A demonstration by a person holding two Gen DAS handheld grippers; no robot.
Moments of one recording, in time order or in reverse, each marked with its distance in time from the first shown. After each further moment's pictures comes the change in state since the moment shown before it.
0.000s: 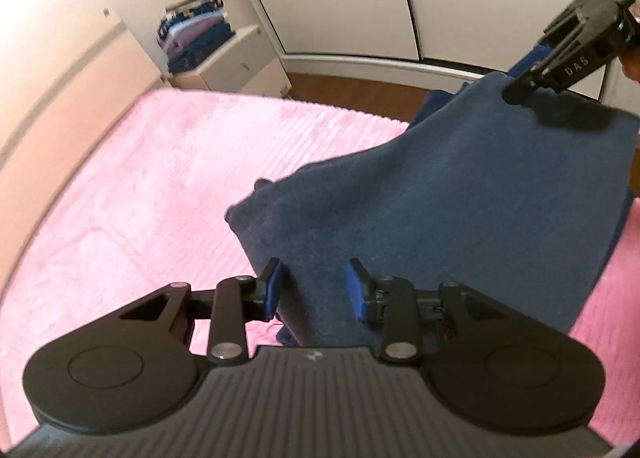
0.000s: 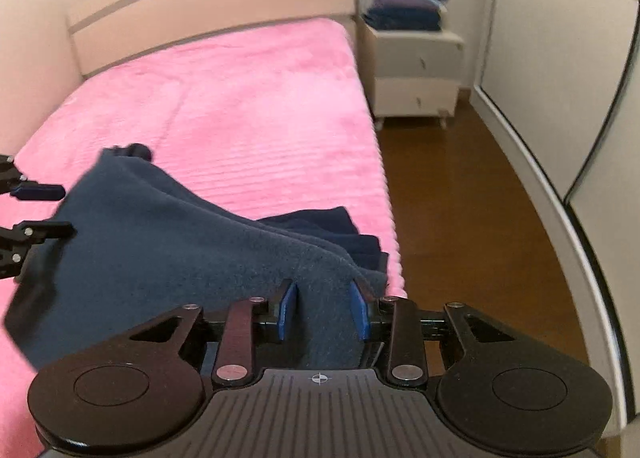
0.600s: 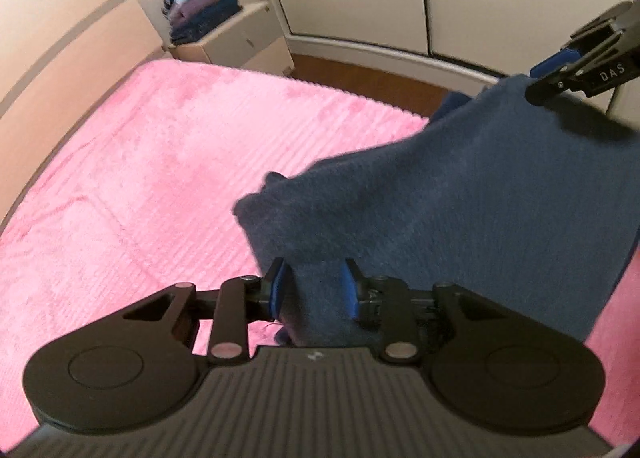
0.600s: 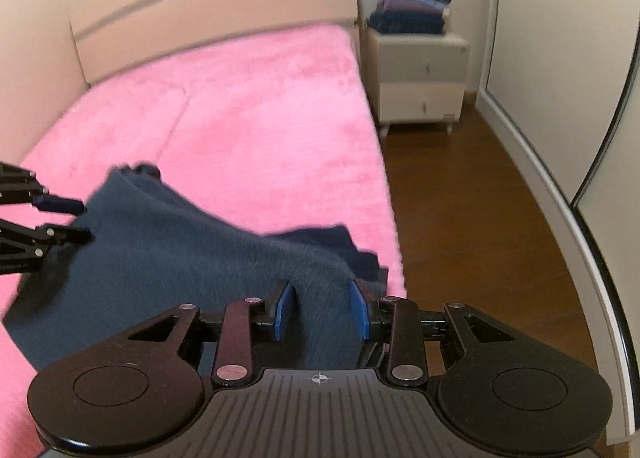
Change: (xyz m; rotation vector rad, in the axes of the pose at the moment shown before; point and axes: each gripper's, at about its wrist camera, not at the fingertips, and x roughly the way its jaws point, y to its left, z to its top) left arm -0.012 0.016 -0.009 -0.098 0.007 -0.012; right arm -0.023 -0.001 0.002 0.001 -0.067 0.023
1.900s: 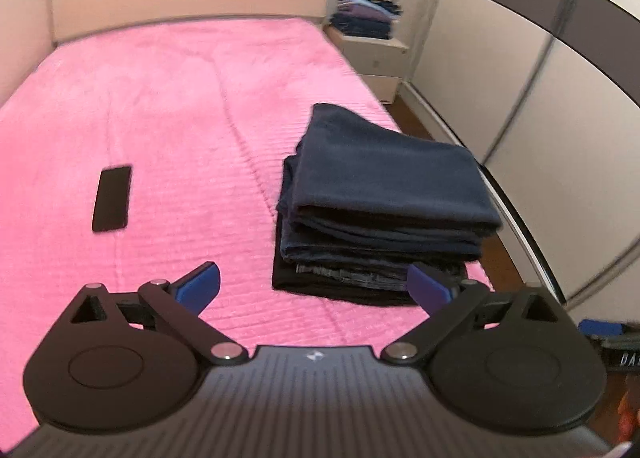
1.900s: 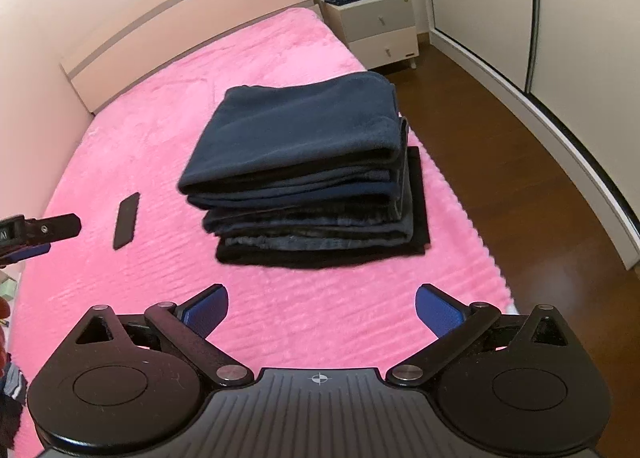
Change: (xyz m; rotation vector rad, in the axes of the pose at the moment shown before) left arm -0.297 -0.089 -0.133 -0.660 -0.031 0.061; right arm -0.245 0.141 -0.161 0.292 0.111 -0.006
